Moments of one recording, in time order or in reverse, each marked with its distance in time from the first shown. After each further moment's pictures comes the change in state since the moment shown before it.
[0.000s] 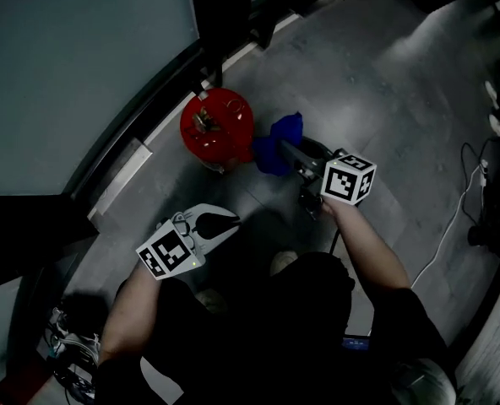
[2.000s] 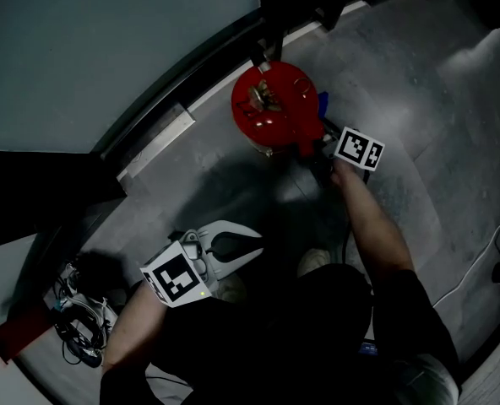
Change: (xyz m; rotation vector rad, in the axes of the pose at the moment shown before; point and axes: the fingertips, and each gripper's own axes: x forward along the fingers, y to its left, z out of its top) left arm -0.038 -0.045 0.013 -0.066 -0.024 0.058; right arm 0.111 -0.094 -0.072 0.330 -0.024 -0.033
